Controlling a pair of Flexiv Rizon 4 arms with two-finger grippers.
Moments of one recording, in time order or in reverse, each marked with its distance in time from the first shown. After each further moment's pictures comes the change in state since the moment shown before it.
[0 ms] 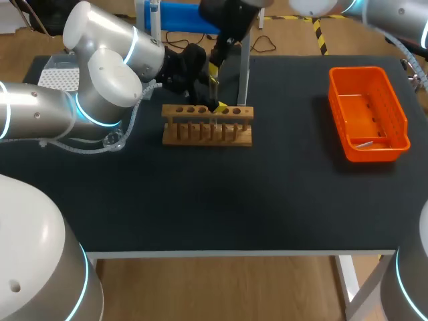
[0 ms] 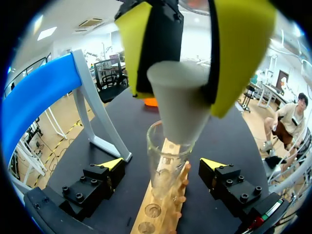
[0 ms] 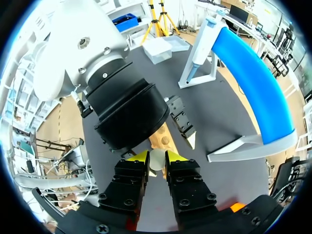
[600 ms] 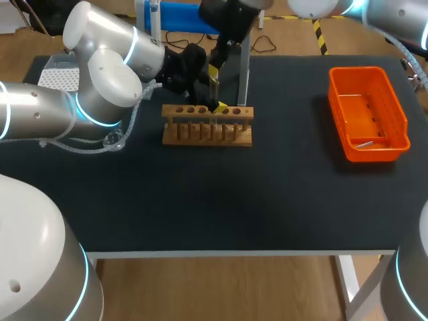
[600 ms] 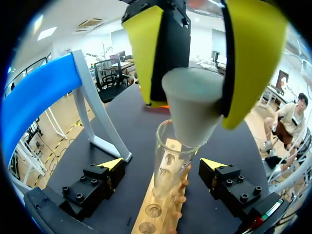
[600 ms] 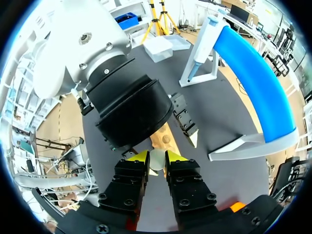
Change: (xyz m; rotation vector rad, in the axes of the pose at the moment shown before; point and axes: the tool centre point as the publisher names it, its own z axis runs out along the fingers) left arm 0.000 0.000 0.000 0.000 0.000 0.000; right arm 0.003 -0.005 0.004 0.013 0.000 -0.001
